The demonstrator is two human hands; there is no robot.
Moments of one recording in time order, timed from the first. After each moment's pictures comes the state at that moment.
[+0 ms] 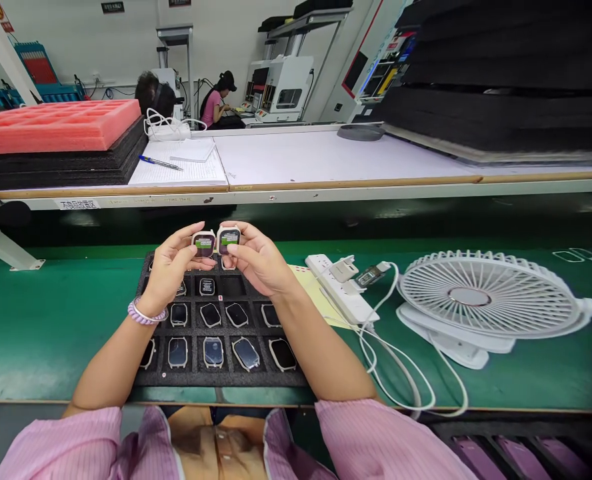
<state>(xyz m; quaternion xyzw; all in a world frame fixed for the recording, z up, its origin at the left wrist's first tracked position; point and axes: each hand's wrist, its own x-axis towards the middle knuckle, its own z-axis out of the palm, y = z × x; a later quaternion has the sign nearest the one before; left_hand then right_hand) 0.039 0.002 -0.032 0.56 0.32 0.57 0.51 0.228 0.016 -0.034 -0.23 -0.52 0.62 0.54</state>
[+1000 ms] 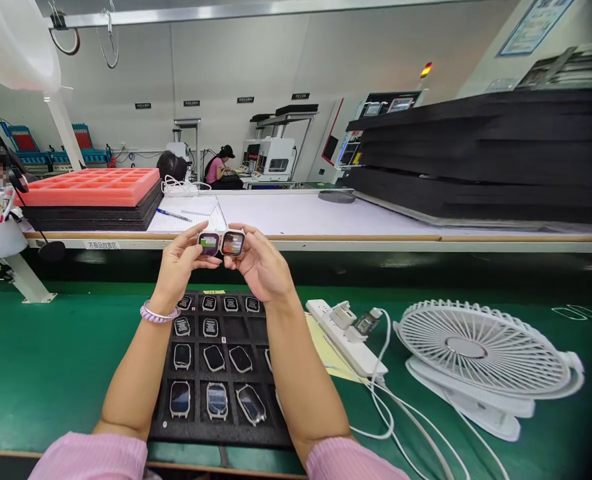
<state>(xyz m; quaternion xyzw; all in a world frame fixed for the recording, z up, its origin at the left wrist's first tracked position) 0.044 0.032 0.030 0.57 0.24 0.63 0.47 0.216 0.039 0.027 -0.13 -0.55 0.55 0.61</state>
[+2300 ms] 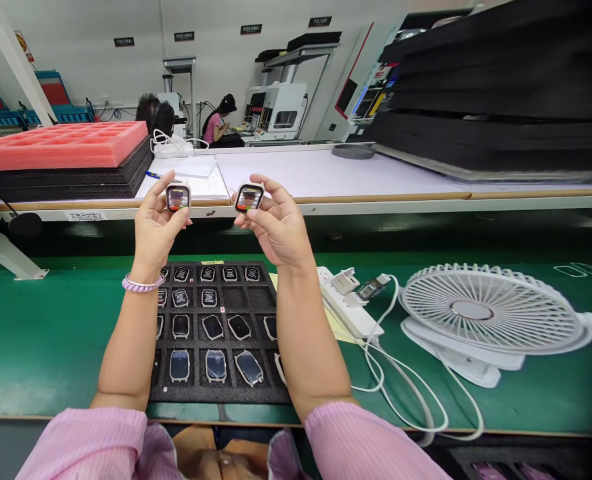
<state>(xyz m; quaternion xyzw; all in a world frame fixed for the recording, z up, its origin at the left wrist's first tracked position) 0.019 0.064 0.014 0.64 0.25 0.67 0.27 0.242 0.052 0.016 -0.26 -0.61 0.42 0.62</state>
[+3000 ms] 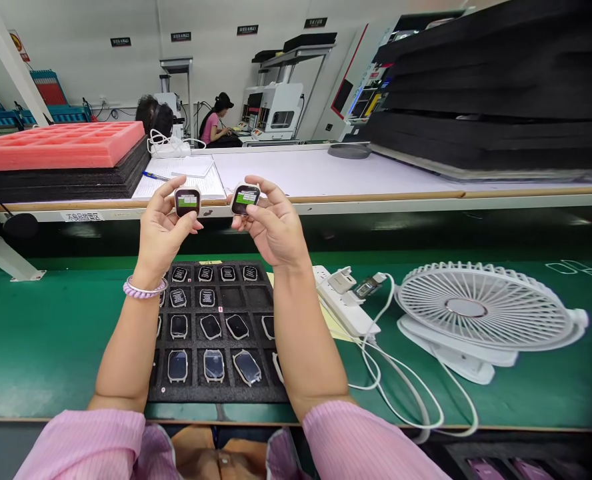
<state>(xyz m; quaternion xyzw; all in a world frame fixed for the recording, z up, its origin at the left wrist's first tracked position) 0.035 0.047 0.021 0.65 0.24 0.65 0.29 0.242 0.052 0.017 -0.22 -0.59 0.45 0.63</state>
